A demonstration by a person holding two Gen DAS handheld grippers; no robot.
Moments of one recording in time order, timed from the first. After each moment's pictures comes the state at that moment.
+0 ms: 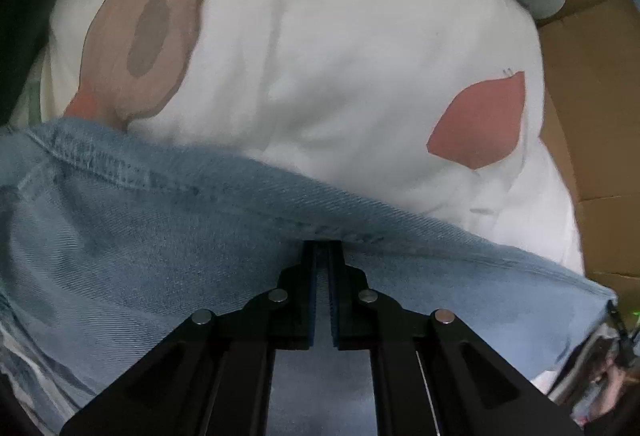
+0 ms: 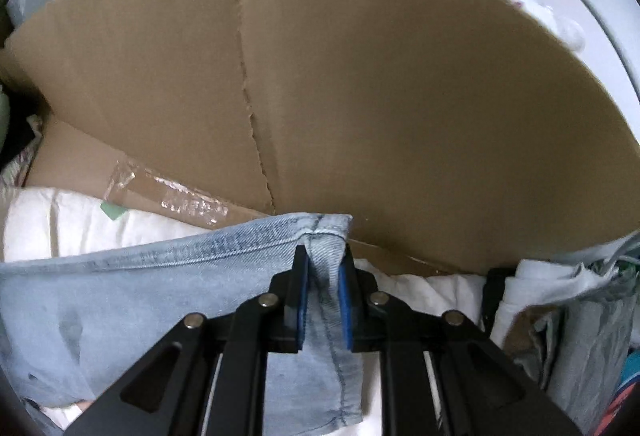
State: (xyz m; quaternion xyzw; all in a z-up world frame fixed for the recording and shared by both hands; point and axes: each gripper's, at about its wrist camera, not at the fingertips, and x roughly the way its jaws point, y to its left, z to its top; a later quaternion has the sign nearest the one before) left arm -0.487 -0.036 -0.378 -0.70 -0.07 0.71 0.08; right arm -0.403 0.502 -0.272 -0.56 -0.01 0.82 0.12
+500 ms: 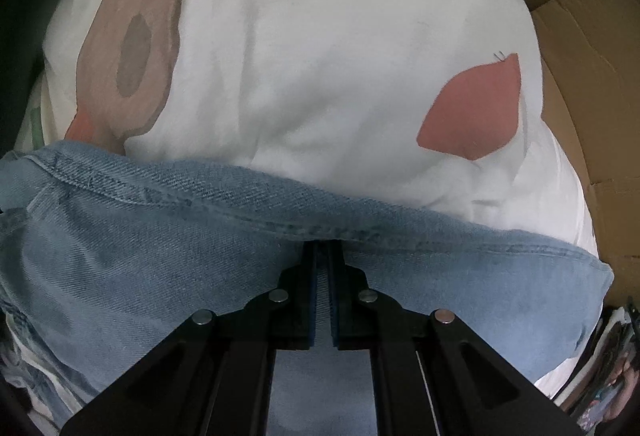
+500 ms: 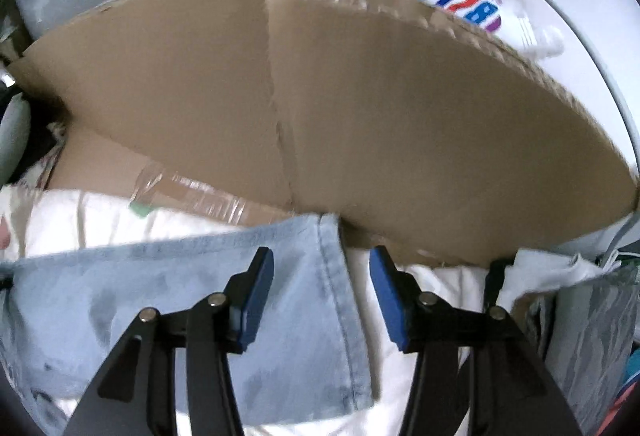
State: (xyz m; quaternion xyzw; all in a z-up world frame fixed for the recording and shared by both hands) left arm -0.485 -0.023 -0.376 -0.70 -0.03 0.71 0.09; right arm -0.367 0.500 -0.246 -0.55 0.02 0.83 0.10
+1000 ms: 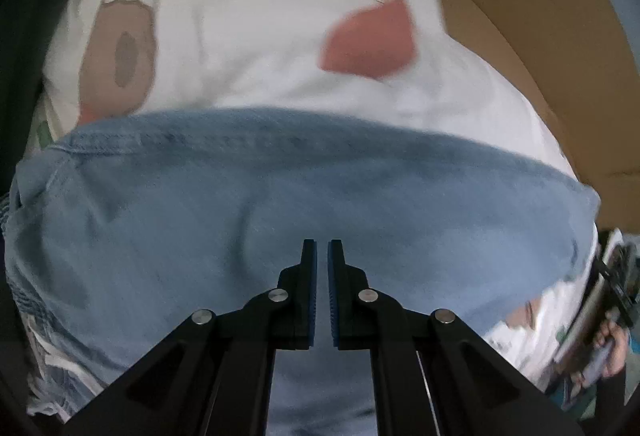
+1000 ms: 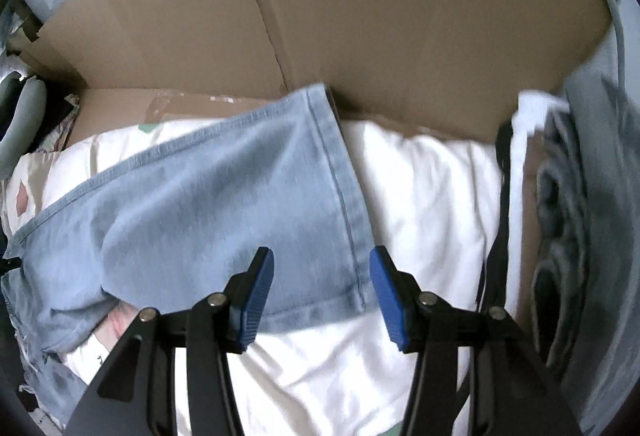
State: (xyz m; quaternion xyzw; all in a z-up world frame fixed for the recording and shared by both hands) left arm -0.437 0.001 -0.332 -0.71 0.02 0.68 0.18; right arm -0.285 0.508 -0.293 -0.59 0.10 0.79 0.08
